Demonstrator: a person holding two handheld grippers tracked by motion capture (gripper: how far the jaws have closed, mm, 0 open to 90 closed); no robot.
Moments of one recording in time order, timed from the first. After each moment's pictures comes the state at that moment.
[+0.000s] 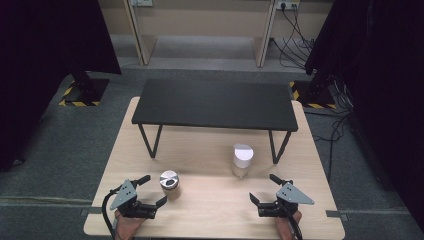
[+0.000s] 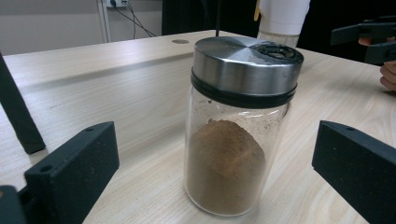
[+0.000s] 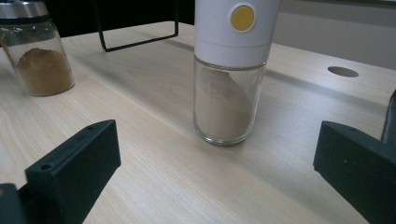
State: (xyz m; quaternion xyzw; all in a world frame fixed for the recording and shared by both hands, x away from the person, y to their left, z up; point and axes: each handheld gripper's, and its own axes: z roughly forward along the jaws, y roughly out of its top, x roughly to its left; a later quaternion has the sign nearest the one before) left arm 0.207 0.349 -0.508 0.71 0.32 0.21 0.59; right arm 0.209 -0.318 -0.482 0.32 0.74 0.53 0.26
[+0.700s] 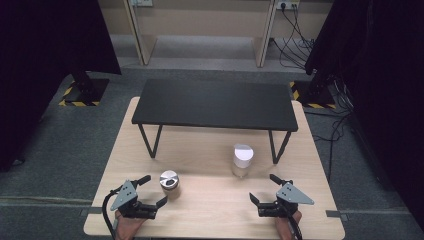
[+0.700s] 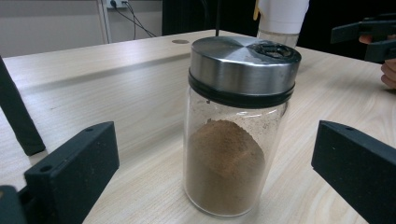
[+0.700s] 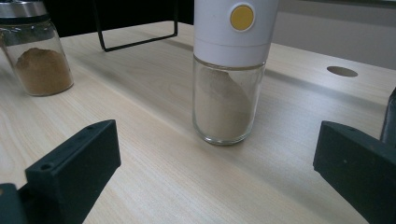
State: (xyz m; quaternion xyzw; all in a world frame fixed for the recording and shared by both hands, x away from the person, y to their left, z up) left arm 0.206 0.347 -0.507 0.72 0.31 0.22 0.58; right arm 0.209 -0.318 -0.482 0.32 0.74 0.53 0.26
